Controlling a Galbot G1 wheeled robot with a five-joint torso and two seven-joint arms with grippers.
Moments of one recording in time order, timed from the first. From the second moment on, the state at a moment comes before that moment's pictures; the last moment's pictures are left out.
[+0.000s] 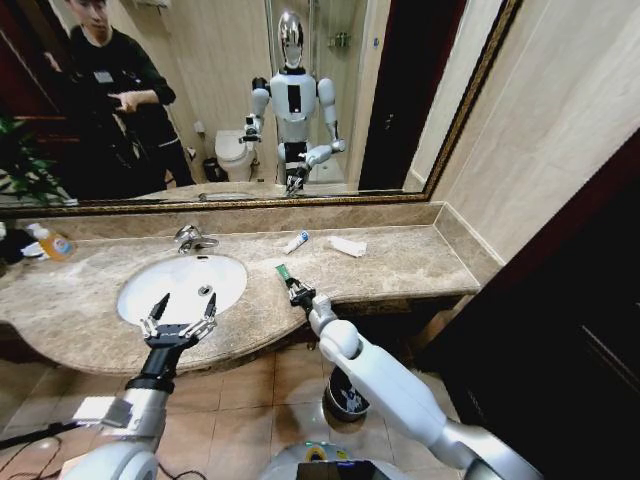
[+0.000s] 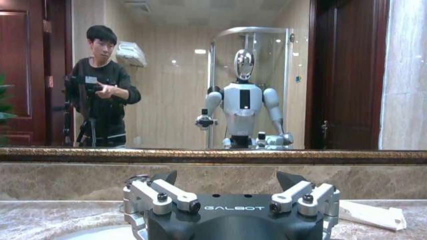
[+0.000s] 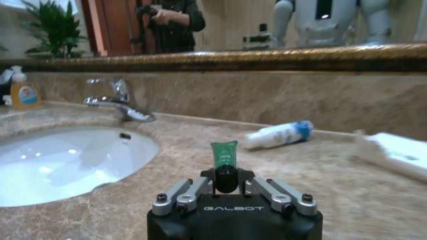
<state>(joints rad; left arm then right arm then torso) 1.84 -1.36 -0.82 -2.47 -0.37 0.04 0.05 -0.82 1.24 -0.20 1.73 0.43 -0.25 0.25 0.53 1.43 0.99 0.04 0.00</state>
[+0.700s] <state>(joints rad) 1.84 -1.36 -0.82 -2.47 -0.37 0.04 0.05 -1.41 1.04 0.09 2.16 0.40 -0.12 0.20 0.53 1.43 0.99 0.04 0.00</state>
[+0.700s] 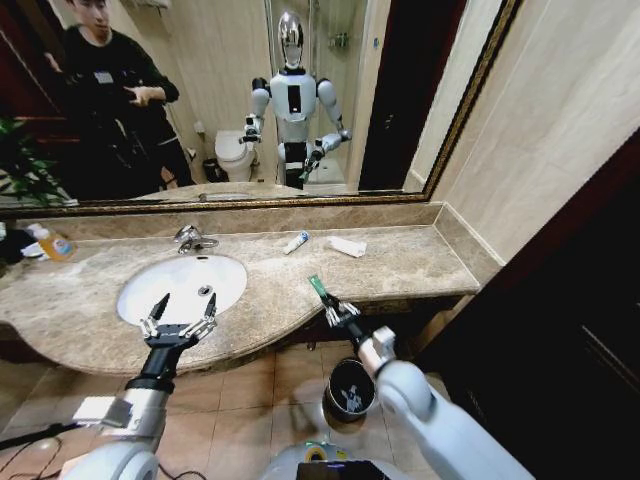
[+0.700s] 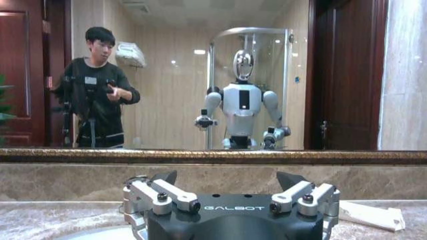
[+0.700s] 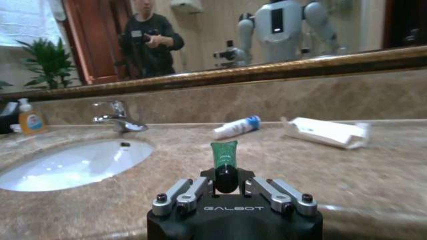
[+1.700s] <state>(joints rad) 1.84 -1.36 -0.82 -2.47 -0.37 0.04 0.05 -1.45 1.29 0.13 1.34 0.15 0.22 0.14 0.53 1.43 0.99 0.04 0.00</state>
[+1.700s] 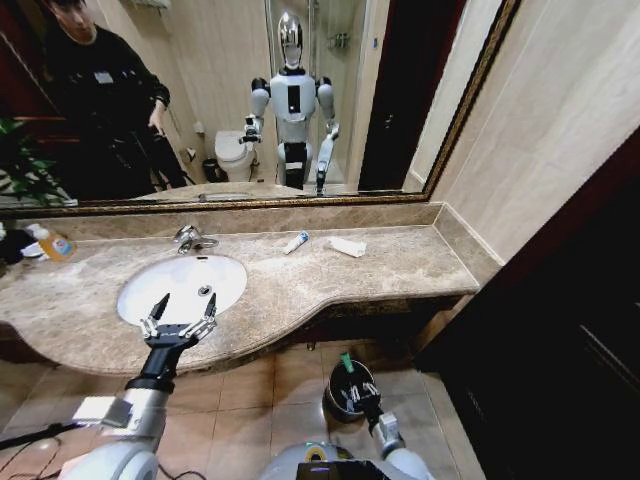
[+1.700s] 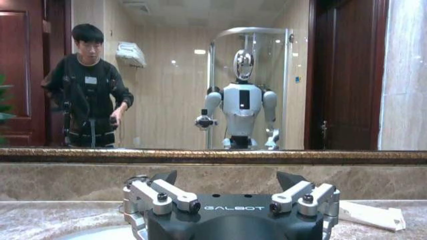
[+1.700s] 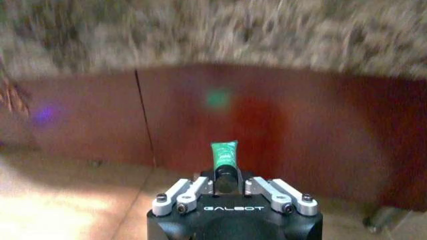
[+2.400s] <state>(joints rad) 1.84 -1.36 -0.82 -2.47 -0.37 0.04 0.05 -1.26 1.36 0.14 1.03 0.16 0.25 0.12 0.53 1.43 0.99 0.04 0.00</state>
